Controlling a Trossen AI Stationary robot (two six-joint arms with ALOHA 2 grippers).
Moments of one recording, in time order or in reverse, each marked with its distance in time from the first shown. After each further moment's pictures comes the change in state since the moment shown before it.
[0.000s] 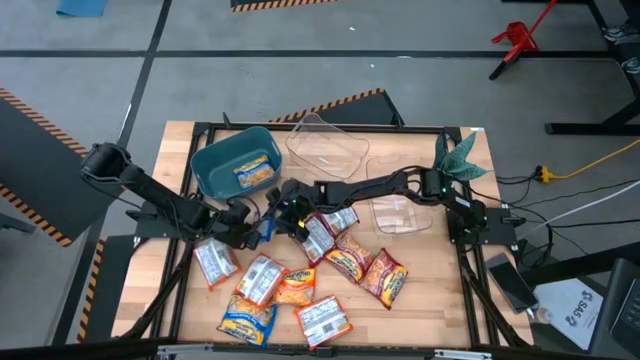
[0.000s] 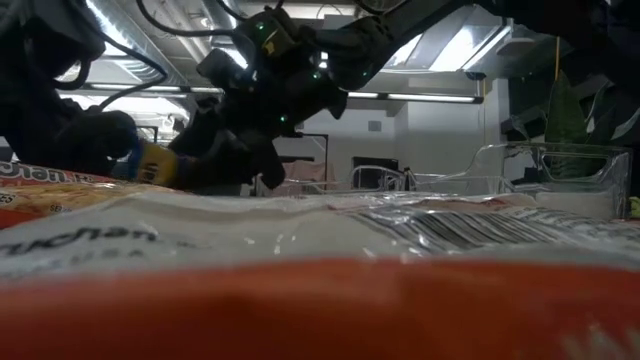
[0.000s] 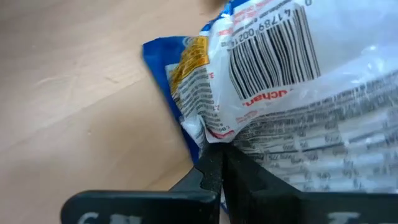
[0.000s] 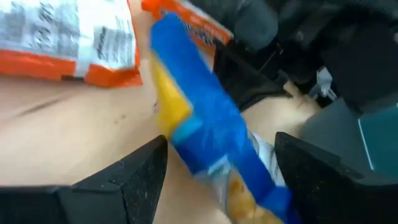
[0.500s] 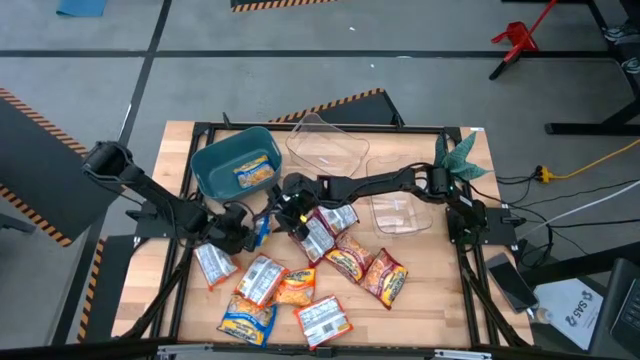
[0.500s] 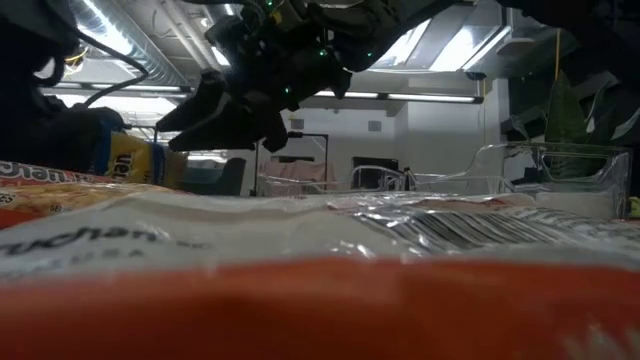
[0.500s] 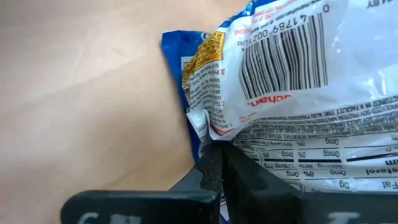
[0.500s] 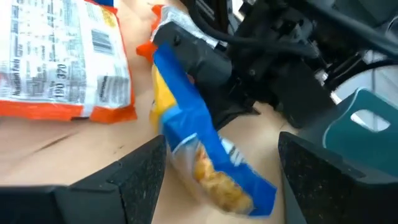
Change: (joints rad) left arm -0.083 0.001 -0.001 -0.043 -0.052 -0.125; right arm -0.002 -0.062 -0.001 0.004 -0.072 0.045
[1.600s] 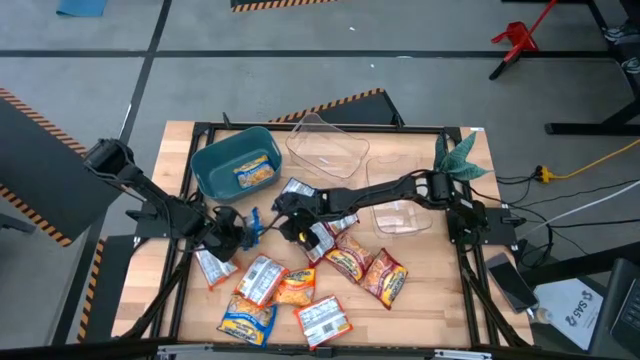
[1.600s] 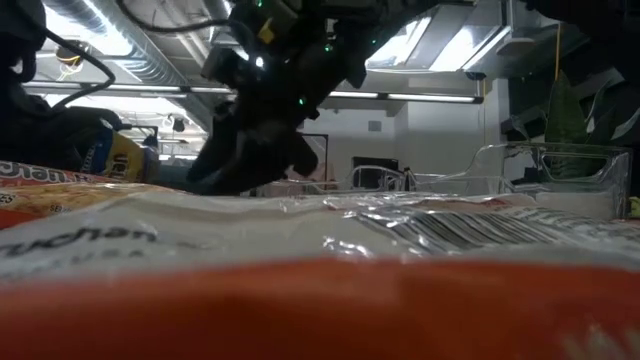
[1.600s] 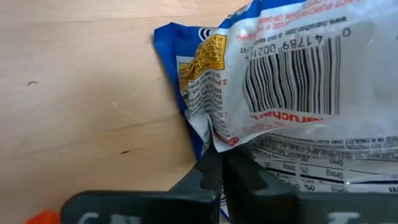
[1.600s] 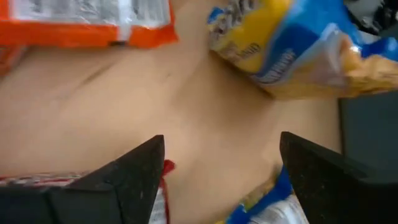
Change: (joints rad) left arm -0.100 0.001 0.002 -0.127 0.014 -0.429; right arm 0.073 -0.004 -0.001 -0.264 0.264 0.090
